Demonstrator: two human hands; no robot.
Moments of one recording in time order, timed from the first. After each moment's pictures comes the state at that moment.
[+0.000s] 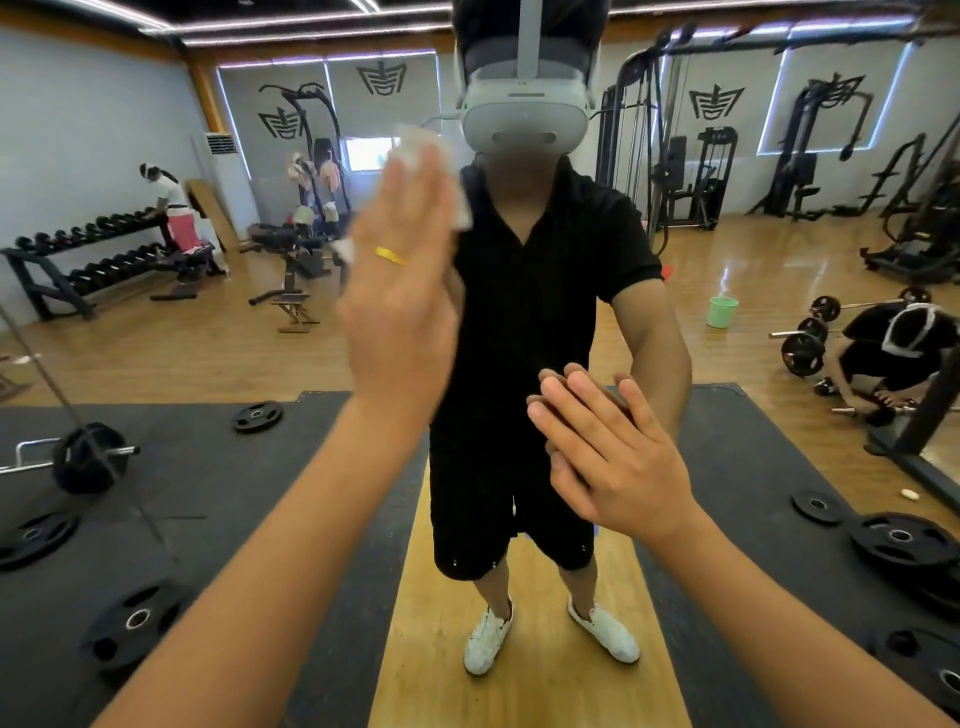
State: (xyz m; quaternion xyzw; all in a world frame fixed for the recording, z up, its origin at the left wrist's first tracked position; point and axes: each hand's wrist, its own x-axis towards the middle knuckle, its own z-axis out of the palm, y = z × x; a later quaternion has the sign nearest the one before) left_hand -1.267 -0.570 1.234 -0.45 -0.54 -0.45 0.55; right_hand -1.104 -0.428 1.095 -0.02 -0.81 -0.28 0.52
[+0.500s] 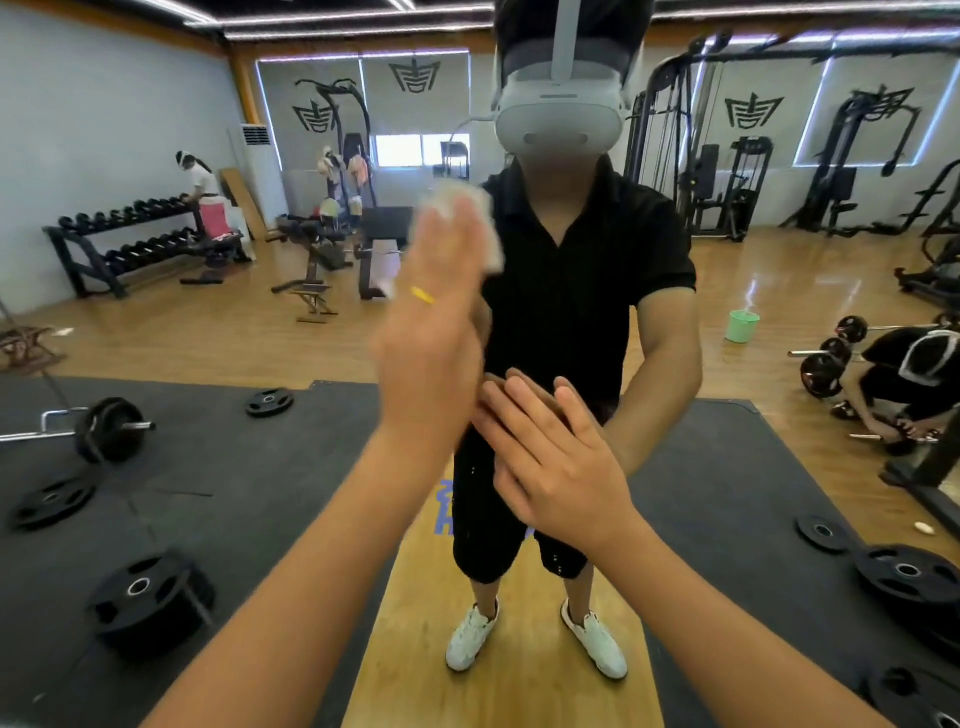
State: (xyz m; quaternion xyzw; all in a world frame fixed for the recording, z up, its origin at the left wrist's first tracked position) left_hand -1.210 -0.539 1.210 -0.44 -0.58 -0.43 0.54; right_hand -1.097 -0.429 1.099 0.00 -0.82 -0.25 0.50
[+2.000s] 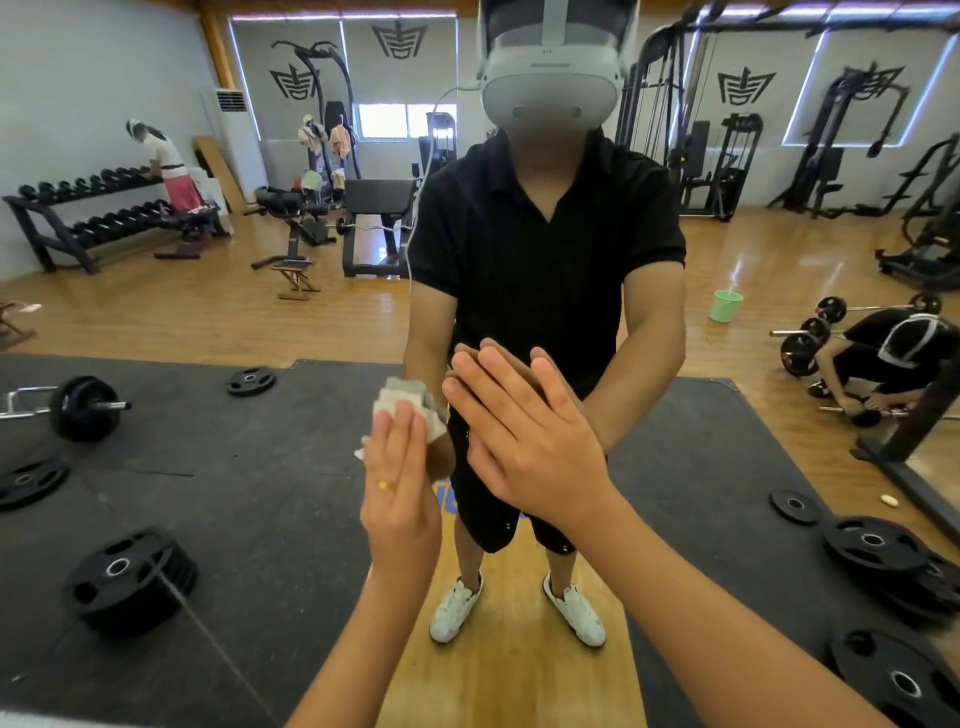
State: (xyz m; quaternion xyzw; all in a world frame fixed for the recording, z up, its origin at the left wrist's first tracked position) left_hand -1.205 -0.547 1.017 -0.43 -0.62 -0.48 0.44; right_hand -1.098 -0.429 1.097 -0.02 -0.82 -0.26 0.51
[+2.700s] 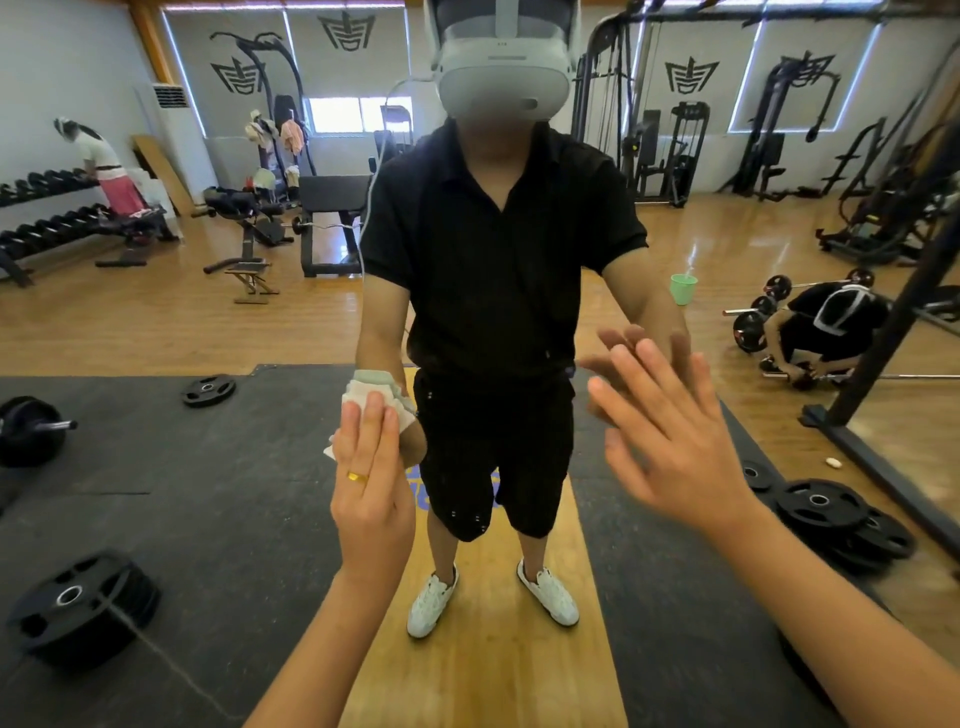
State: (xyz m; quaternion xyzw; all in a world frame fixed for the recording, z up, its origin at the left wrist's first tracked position) left_hand -1.184 -0.530 1.019 -0.47 -0.60 -0.48 0.42; right_hand -0.949 -0.334 1.086 -0.06 -0.83 -0.25 0.49
